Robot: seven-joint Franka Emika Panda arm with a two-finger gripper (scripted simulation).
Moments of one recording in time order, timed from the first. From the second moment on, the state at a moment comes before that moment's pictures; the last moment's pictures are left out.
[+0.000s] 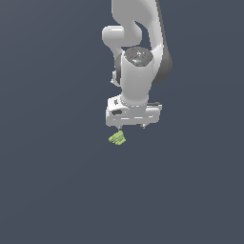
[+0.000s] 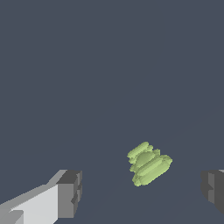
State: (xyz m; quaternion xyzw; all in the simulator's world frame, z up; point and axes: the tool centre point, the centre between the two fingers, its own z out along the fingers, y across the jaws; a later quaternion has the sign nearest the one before) arm 0.000 0.039 0.189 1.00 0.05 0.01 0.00
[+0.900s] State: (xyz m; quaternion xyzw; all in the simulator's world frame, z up) arm 0.013 0.025 0.206 1.00 0.04 0.03 0.00
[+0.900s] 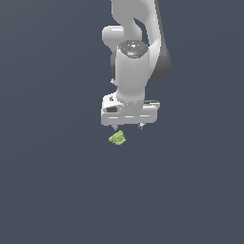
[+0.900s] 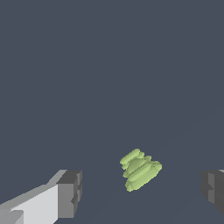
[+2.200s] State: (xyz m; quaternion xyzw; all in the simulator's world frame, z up) arm -0.028 -0.005 0.119 0.96 -0.27 0.01 -0.01
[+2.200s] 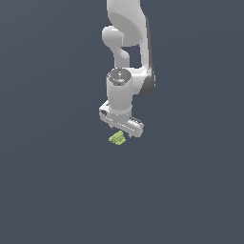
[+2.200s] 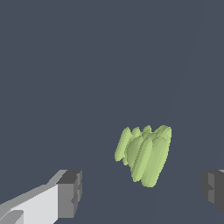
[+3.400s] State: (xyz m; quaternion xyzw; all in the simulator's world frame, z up) arm -0.053 -0.023 0.078 0.91 -0.41 0.00 0.00
